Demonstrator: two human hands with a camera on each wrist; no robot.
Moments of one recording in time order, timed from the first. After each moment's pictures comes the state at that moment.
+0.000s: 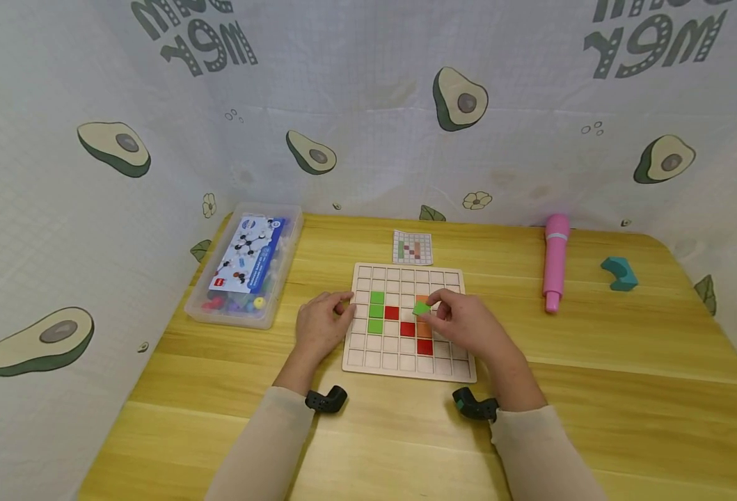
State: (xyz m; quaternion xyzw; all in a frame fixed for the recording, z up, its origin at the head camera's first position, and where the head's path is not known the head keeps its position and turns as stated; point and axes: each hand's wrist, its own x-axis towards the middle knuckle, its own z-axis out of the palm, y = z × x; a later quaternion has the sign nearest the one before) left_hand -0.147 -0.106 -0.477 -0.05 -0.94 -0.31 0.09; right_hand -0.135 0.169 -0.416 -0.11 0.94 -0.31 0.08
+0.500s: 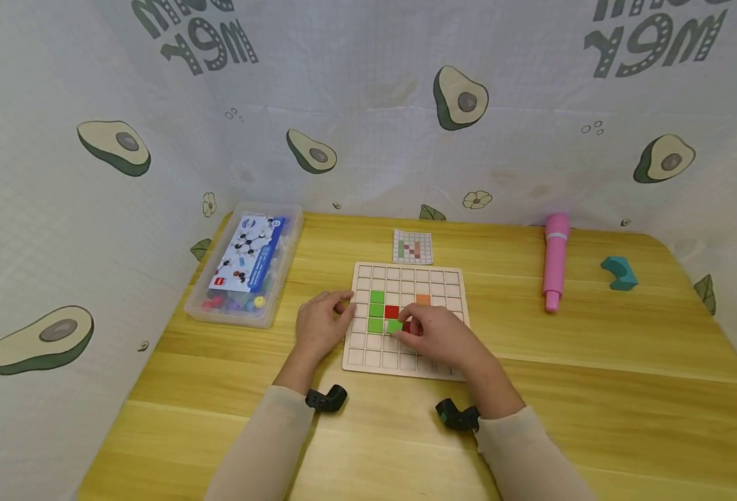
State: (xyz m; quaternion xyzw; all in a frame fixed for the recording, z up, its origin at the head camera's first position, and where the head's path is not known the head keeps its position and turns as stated) left_hand -0.147 -0.106 -0.477 -0.05 -0.94 -0.31 0.10; right_hand -0.124 0.130 -0.420 -0.18 0.93 -0.29 0.11
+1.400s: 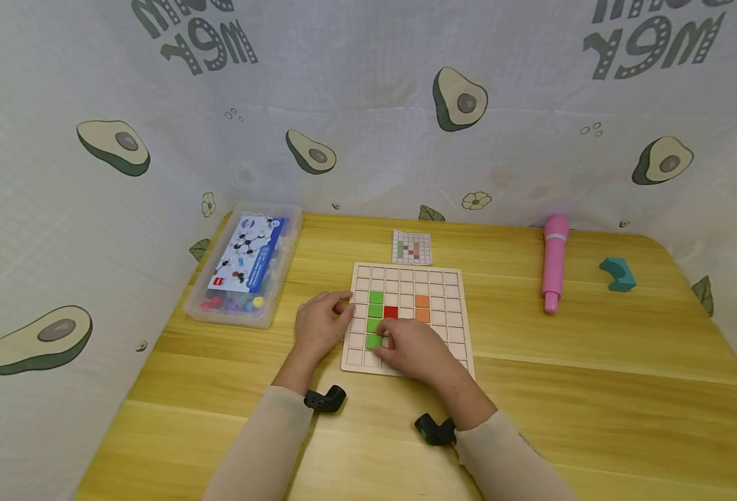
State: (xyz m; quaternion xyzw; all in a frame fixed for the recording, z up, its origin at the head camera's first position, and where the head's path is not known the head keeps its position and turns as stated) left_hand -0.147 -0.106 -0.478 -0.05 -0.95 -0.31 0.09; right_hand -0.111 0.091 -0.433 -0.20 0.95 -0.24 0.10
